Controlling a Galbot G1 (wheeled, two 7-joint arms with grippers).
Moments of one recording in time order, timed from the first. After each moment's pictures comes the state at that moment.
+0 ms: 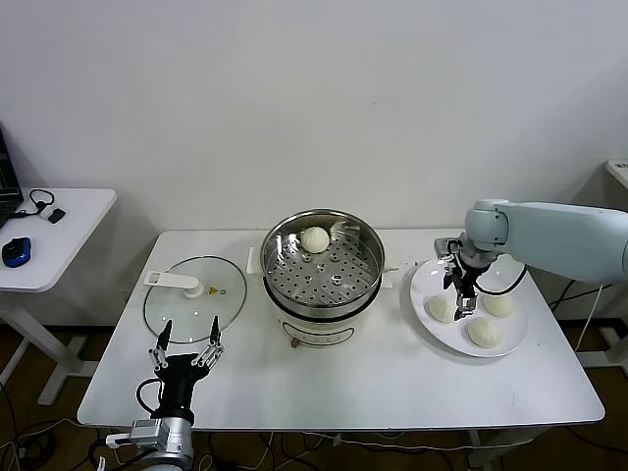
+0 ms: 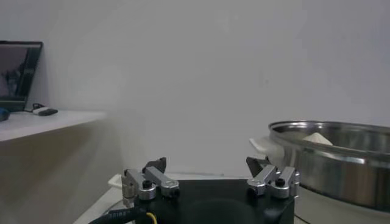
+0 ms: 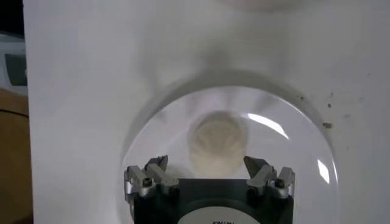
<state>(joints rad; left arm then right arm) 1.65 -1.61 -0.59 -2.03 -0.04 -0.09 0.01 0.53 0.89 -1.75 1.07 0.53 -0.26 -0.93</state>
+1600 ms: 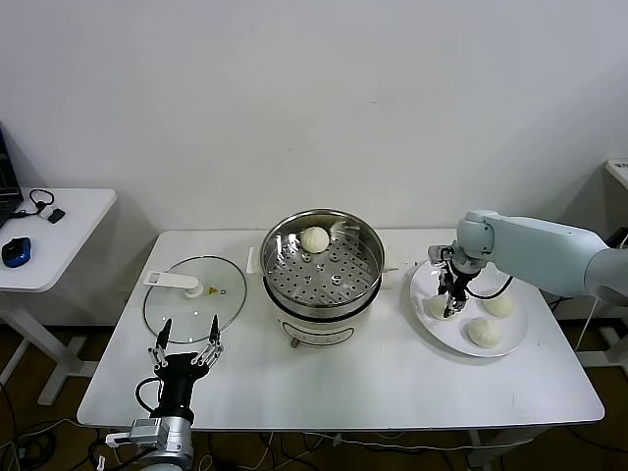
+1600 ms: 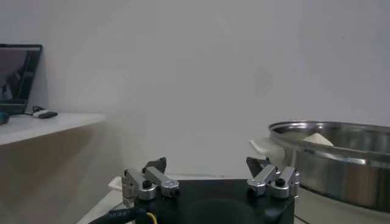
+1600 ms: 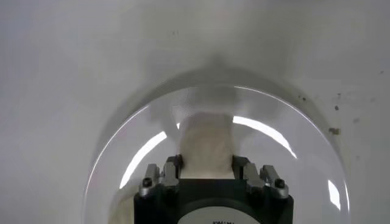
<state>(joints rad) 1.64 -1.61 -0.59 -2.03 -0.03 -0.09 0.01 0.43 0.93 -1.64 0.96 0.46 -0.22 -0.97</state>
